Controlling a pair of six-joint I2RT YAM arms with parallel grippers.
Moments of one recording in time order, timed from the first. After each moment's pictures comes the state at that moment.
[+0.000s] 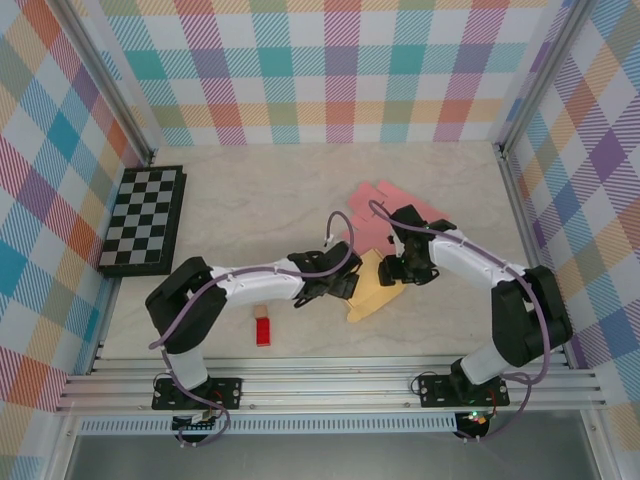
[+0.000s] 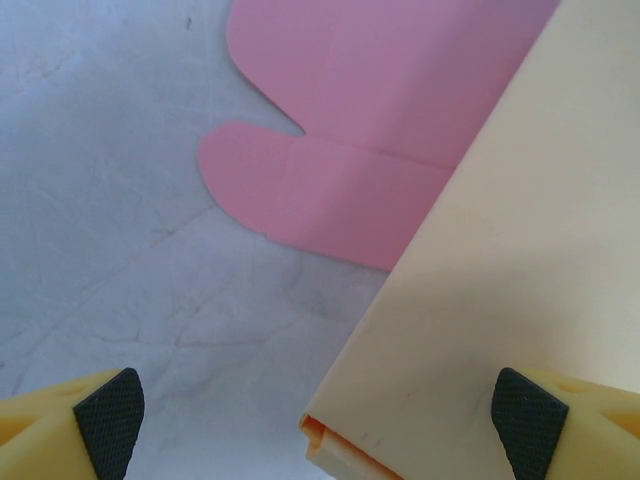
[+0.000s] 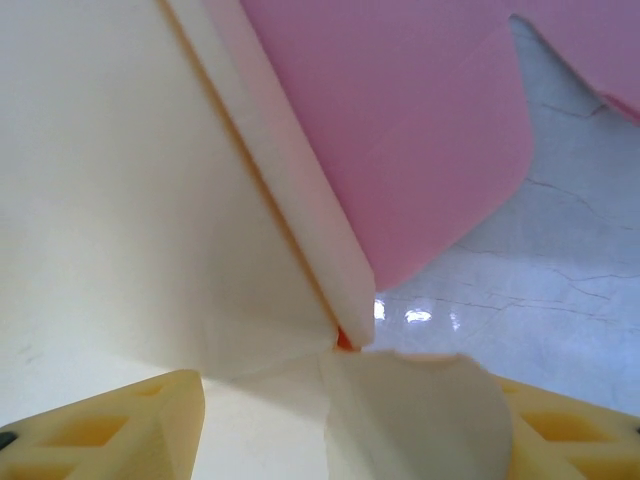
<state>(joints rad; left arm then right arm) -0.95 1.80 1.14 -0.42 -0.35 -0.49 0.45 1.51 0.99 -0.86 -0.06 0.30</state>
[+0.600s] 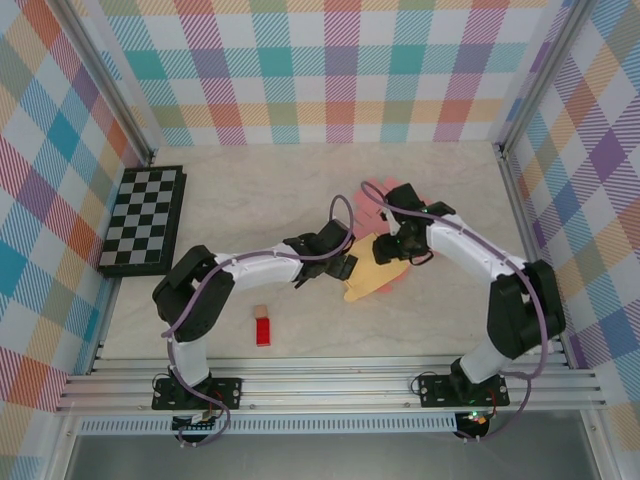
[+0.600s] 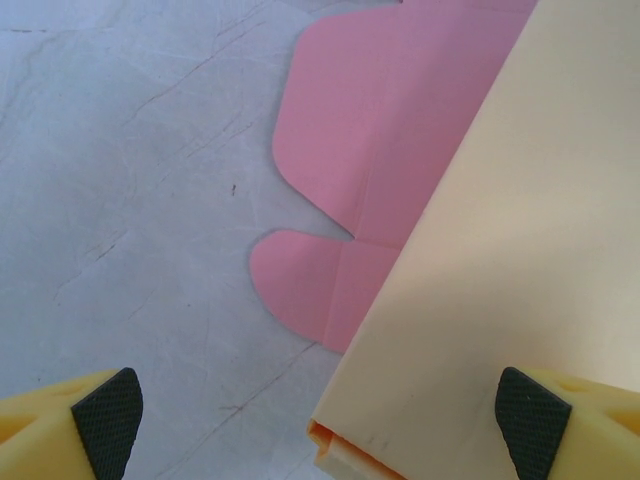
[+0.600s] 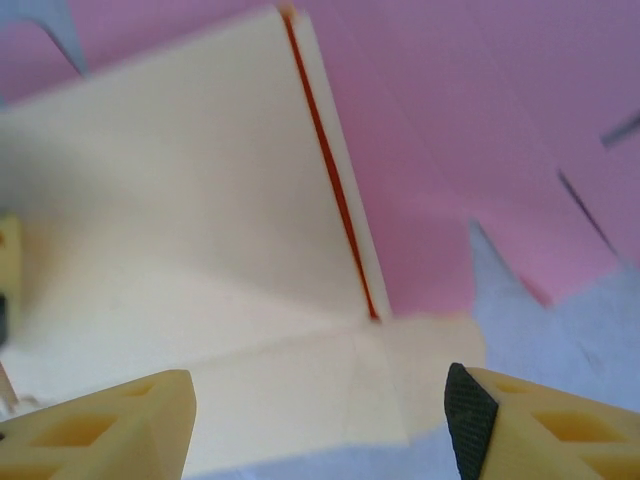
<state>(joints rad) -0.84 1.86 1.19 -0.28 -0.29 -0.23 0.45 1.60 1.19 -0.83 -0.01 0.15</state>
